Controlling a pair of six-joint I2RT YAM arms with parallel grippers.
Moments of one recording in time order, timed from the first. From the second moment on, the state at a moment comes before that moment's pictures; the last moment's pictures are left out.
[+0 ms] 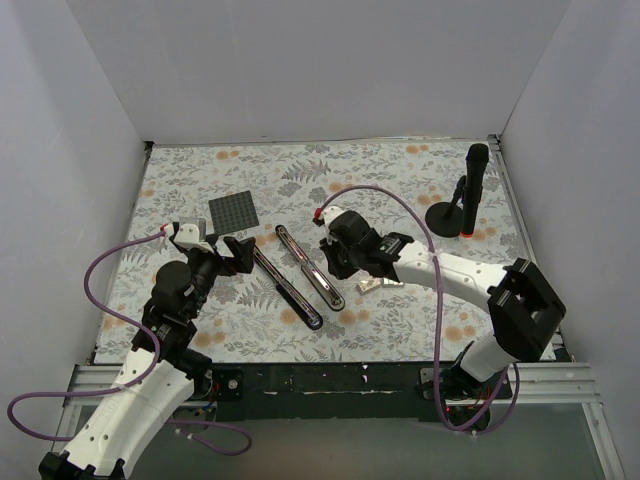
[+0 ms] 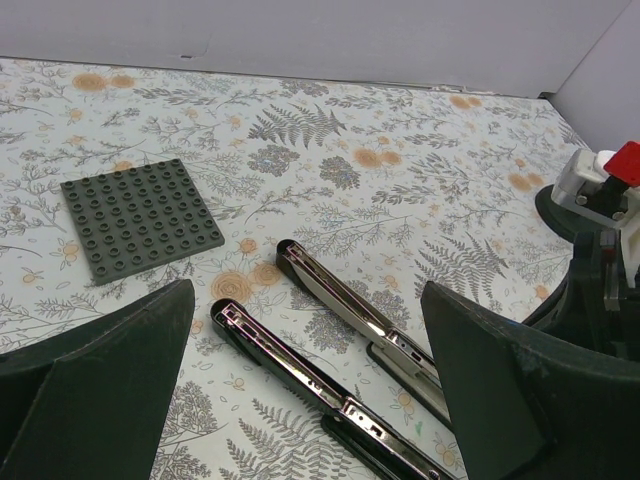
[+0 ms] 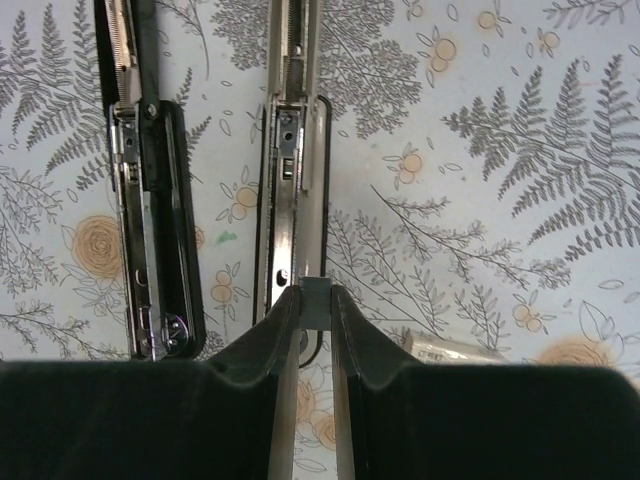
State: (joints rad) left arm -0.41 0.47 0.47 -0.04 -0.14 -0.27; right arm 0.89 1.53 1.05 -0.38 0.04 0.21
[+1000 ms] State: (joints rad) left arm -0.41 0.47 0.47 -0.04 -0.14 -0.27; right arm 0.96 1.69 1.05 -0.21 0.06 0.21
